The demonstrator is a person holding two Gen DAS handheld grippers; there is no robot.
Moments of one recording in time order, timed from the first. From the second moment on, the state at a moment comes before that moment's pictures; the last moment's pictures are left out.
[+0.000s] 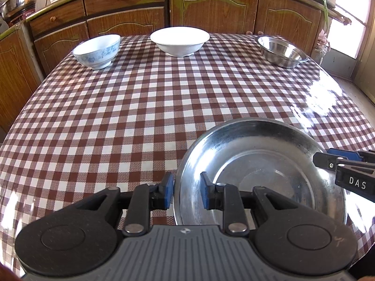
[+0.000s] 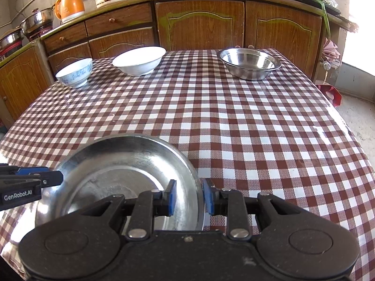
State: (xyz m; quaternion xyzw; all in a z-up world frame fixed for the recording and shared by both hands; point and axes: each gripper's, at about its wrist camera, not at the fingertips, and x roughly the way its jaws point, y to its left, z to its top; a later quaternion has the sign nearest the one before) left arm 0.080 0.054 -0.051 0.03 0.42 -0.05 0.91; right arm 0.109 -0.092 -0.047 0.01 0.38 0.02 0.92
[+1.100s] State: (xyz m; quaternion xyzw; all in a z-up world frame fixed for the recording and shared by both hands) left arm 0.093 0.036 0.040 -0.01 0.36 -0.06 0.93; right arm 0.111 -0.120 0.057 0.03 0.27 0.01 0.96
